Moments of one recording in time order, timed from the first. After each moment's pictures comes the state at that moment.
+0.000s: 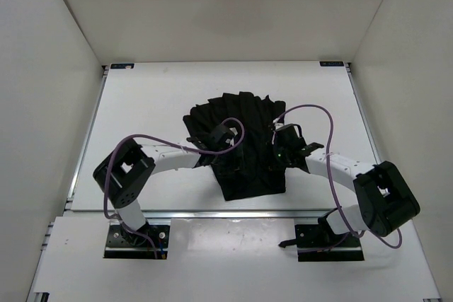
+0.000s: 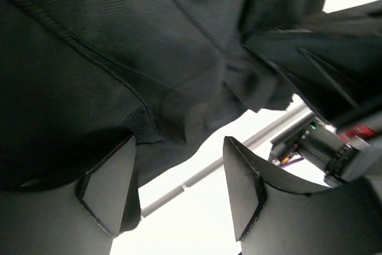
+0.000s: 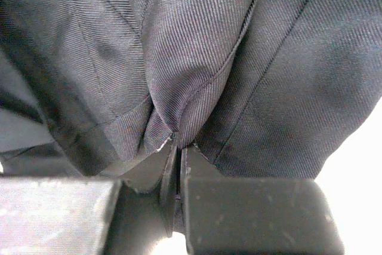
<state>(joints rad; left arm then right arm) -0.84 1.70 0.94 -0.18 0.29 -0.92 0.51 1.37 0.63 -0.21 -0.18 0.41</state>
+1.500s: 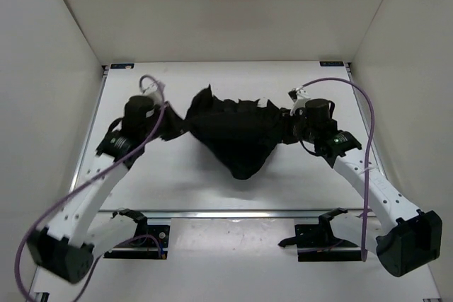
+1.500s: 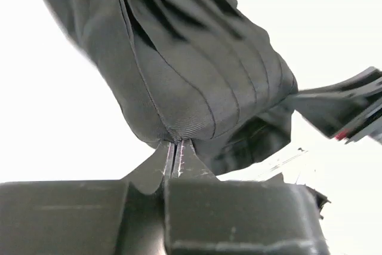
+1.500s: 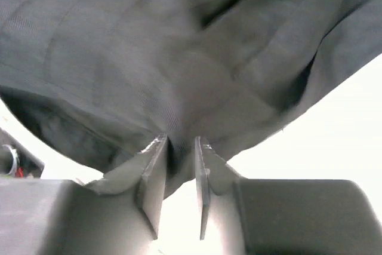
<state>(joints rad) -0.42 1.07 1.05 -0.51 0.19 -0.69 0.37 1.07 0.88 -0.38 -0.30 0.32</state>
